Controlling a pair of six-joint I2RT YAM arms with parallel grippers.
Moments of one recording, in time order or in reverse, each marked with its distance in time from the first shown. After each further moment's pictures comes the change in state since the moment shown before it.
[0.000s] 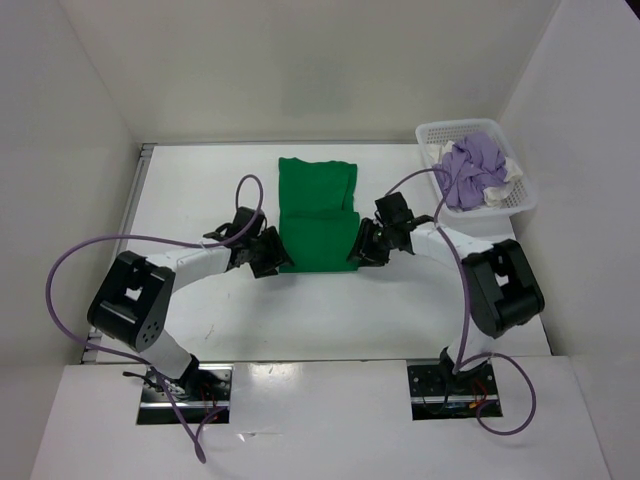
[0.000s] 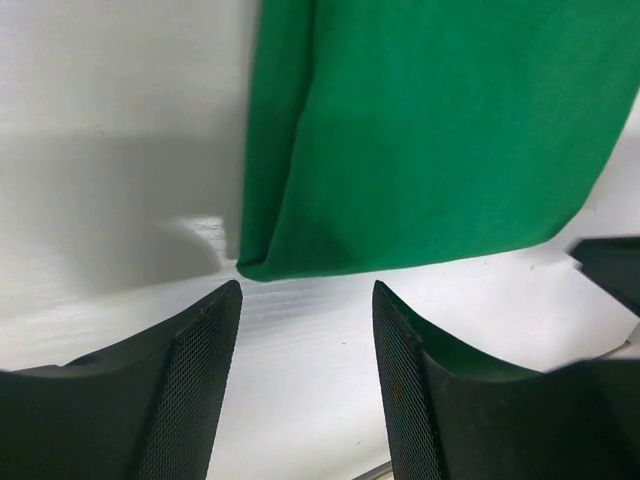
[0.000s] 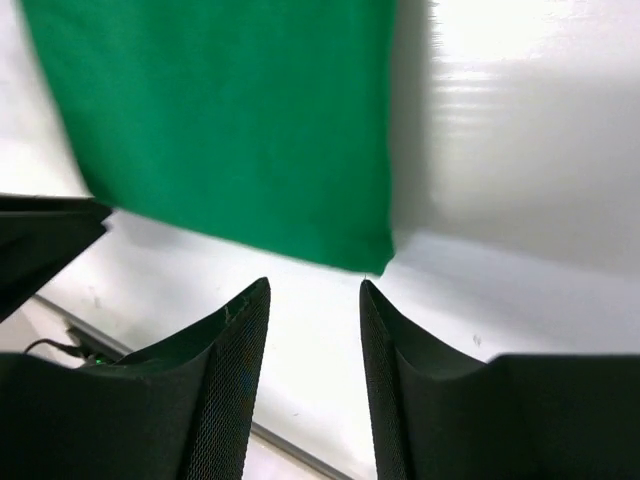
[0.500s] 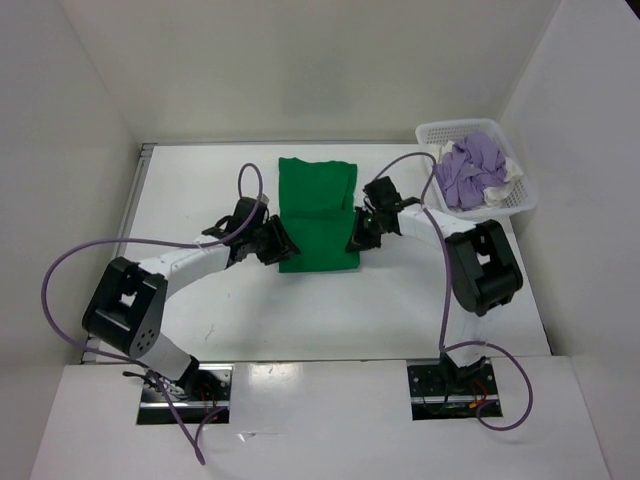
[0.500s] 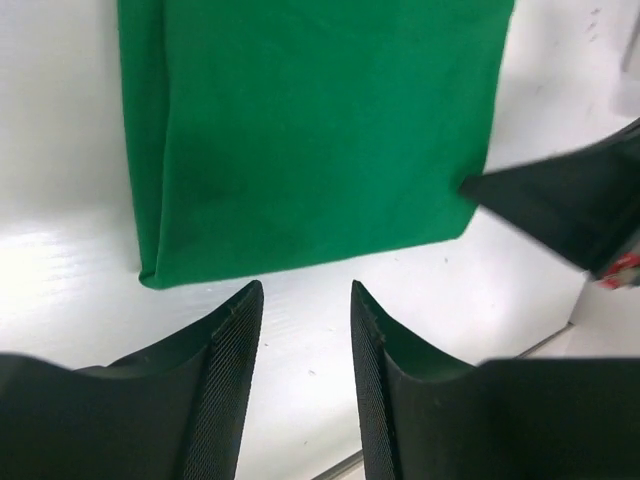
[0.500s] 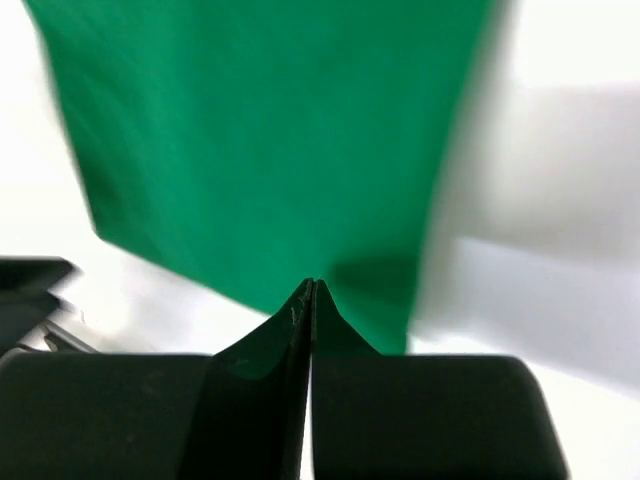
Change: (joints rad) left arm -0.027 -0.026 0.063 0.029 0.020 -0.025; right arm 0.007 0.182 0.251 -0.066 -0.007 -0.106
